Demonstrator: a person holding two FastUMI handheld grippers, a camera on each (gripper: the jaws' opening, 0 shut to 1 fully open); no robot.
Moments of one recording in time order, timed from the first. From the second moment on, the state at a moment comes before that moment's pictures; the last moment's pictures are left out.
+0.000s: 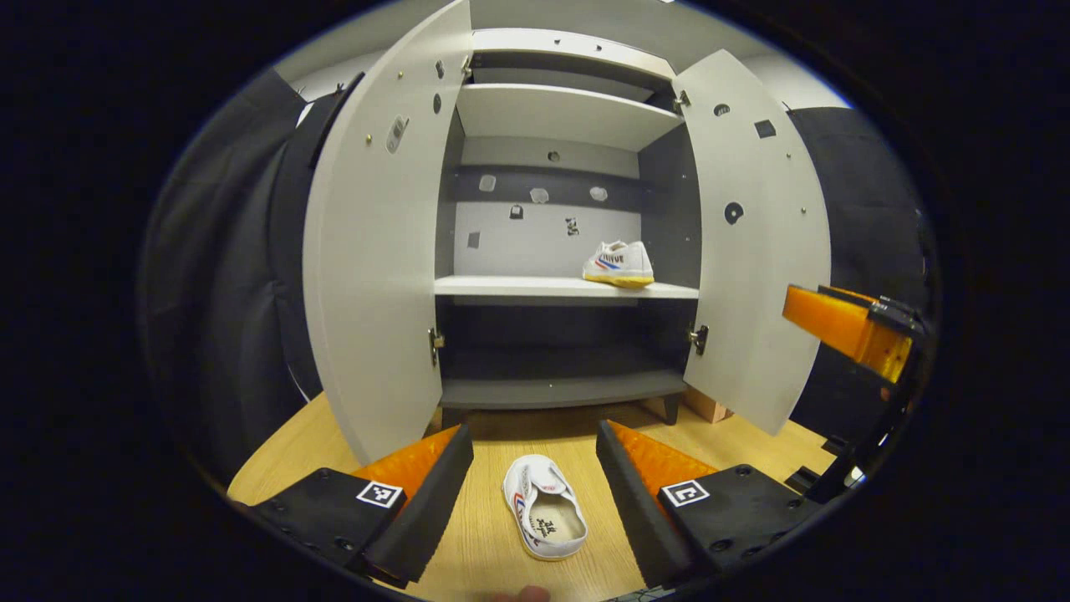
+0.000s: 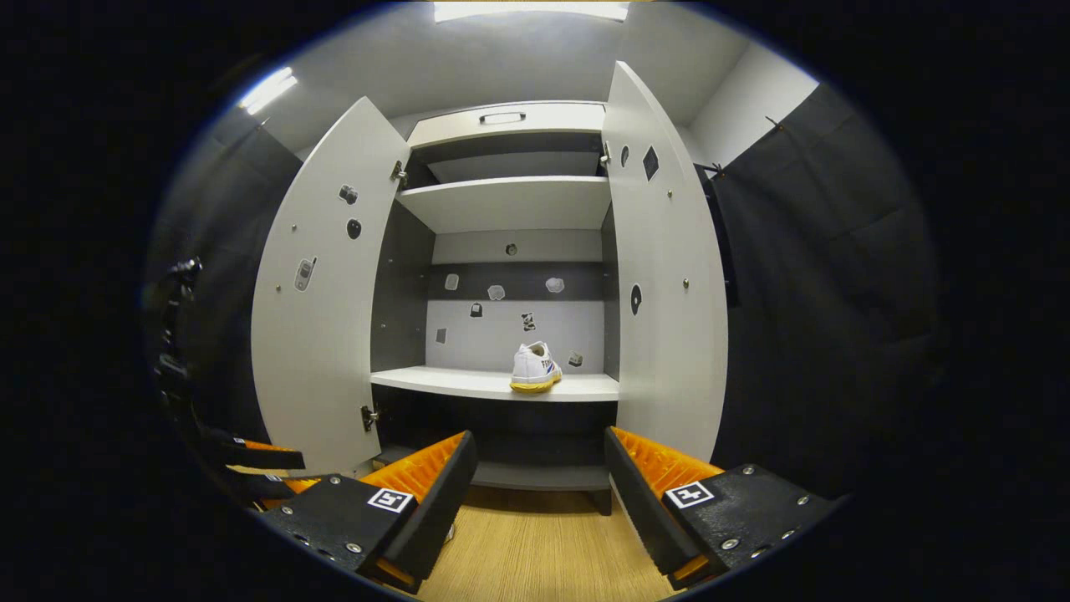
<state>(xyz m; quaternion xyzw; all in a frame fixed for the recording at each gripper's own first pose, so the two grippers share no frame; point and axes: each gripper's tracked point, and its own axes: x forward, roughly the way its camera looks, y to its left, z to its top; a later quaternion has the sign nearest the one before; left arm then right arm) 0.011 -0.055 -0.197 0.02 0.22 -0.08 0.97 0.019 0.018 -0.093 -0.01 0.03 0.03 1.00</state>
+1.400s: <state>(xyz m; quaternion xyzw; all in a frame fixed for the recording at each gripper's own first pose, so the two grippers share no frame) 0.079 -0.015 -0.404 0.03 0.40 0.00 0.92 0.031 0.002 -0.119 -0.02 0.08 0.02 1.00</state>
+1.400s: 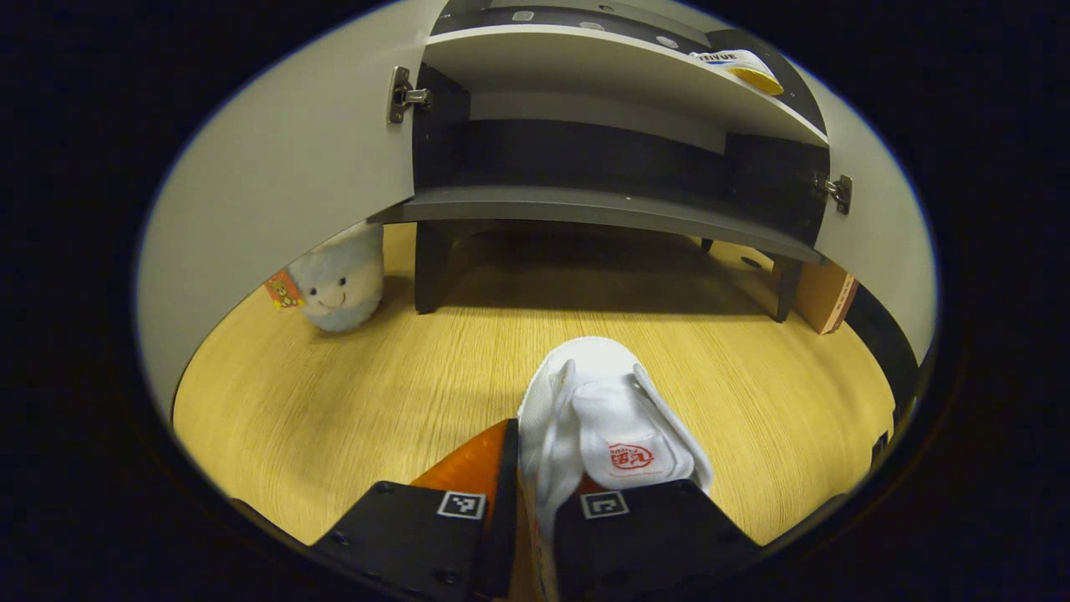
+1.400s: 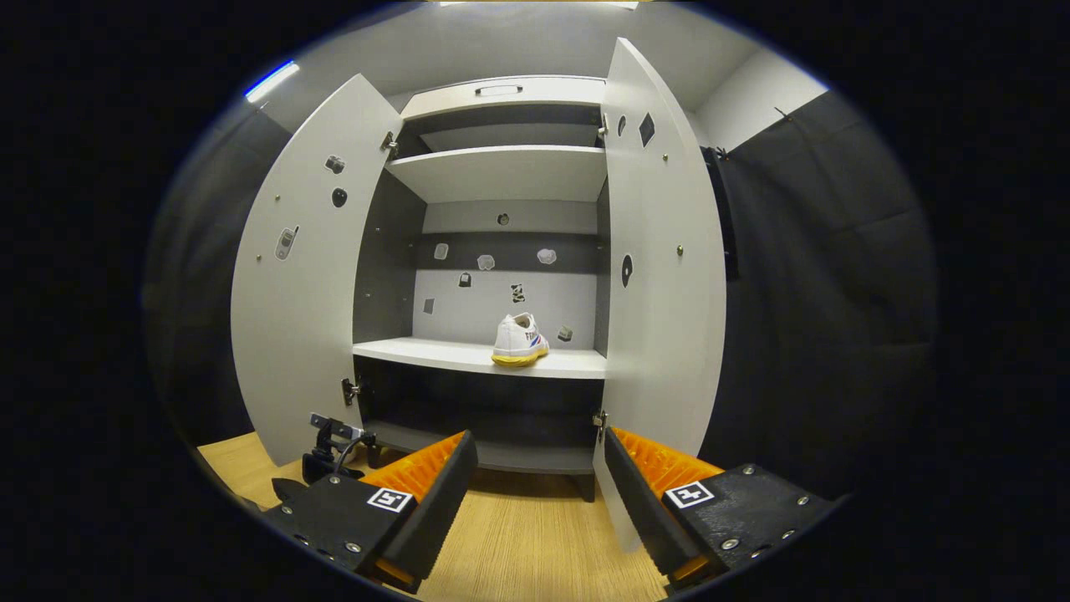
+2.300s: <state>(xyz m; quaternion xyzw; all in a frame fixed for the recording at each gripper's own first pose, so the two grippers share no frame) 0.063 -0.007 -0.113 -0.04 0.23 0.08 0.97 0.041 0.026 -0.125 0.02 0.08 0.09 0.99</state>
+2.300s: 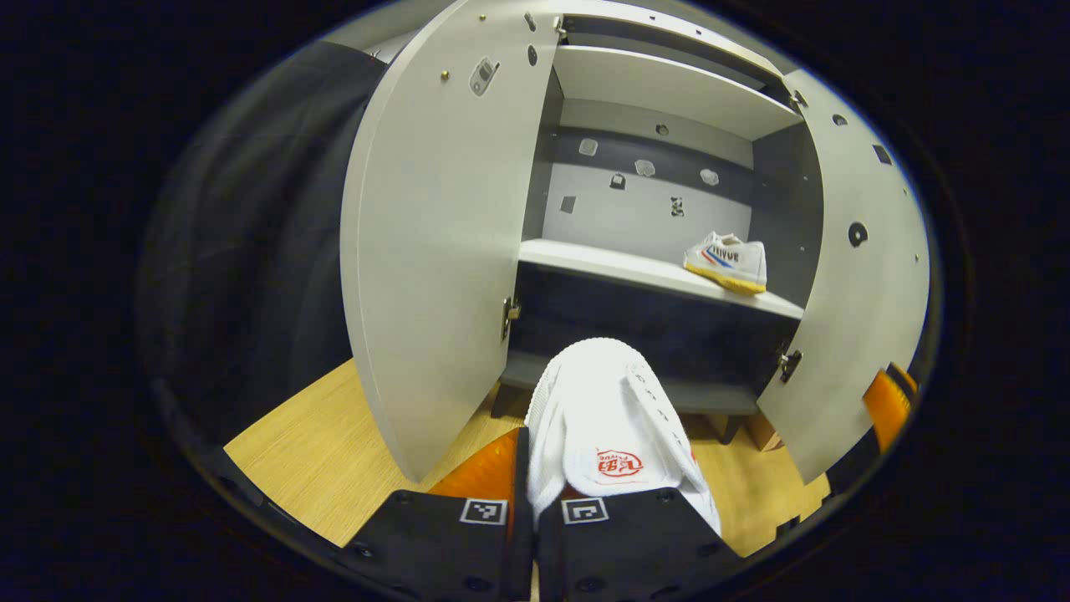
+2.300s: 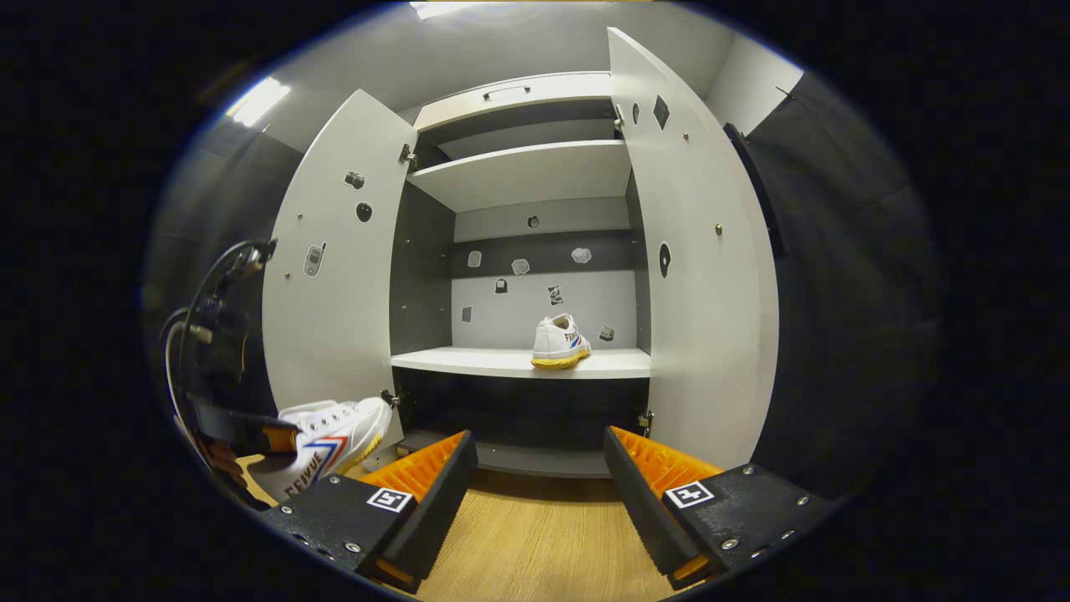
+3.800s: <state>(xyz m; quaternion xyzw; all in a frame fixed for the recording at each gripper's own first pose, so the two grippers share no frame) 0.428 -0.061 -0.109 0.05 0.31 0.02 0.95 0.030 -0.020 -0.106 0.02 0.07 -0.01 1.00</state>
